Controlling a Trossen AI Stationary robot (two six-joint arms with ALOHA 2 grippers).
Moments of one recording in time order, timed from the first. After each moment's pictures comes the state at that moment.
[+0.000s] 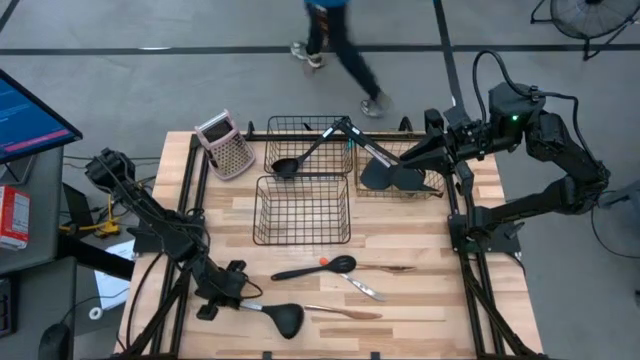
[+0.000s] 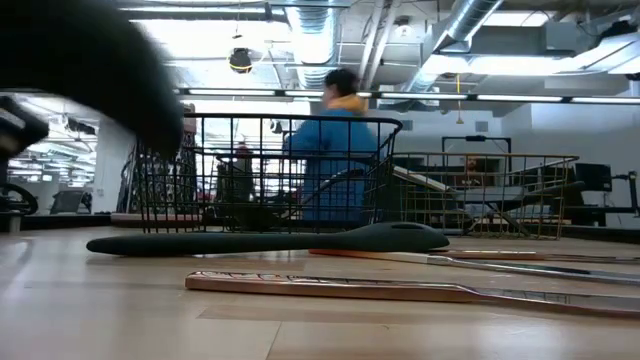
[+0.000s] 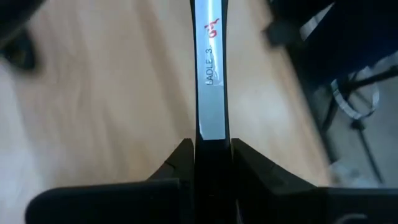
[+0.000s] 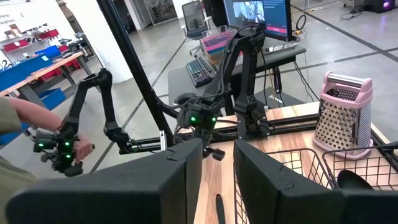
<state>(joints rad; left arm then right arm) -0.79 1.20 0.45 -0.08 0.02 -0.56 -0.16 1.12 1.71 -0.79 -0.36 0.20</state>
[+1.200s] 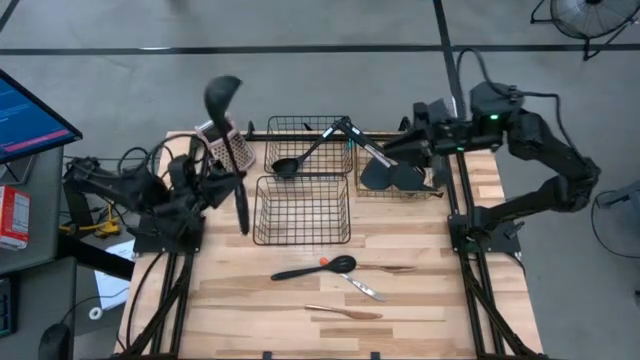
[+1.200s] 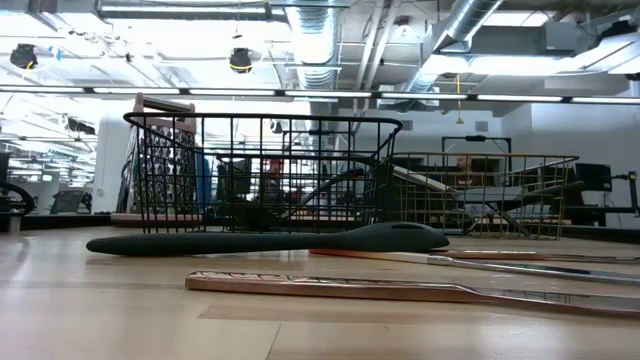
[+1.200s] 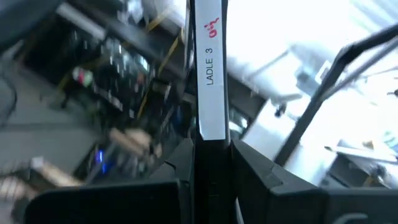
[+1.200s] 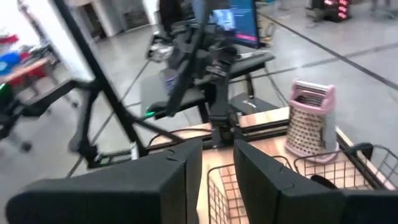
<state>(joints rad) -0.39 0.73 0.73 0.49 -0.54 -0.40 -0.16 1.19 1.71 -0.72 -0.24 0.20</state>
